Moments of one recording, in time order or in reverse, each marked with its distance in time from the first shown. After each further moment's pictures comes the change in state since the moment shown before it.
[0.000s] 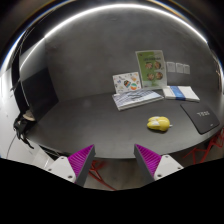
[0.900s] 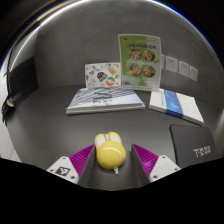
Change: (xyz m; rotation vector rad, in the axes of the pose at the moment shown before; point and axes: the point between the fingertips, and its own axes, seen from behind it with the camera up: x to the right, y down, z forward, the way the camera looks) arm 0.224 -0.056 0.157 -0.086 0.036 -0.190
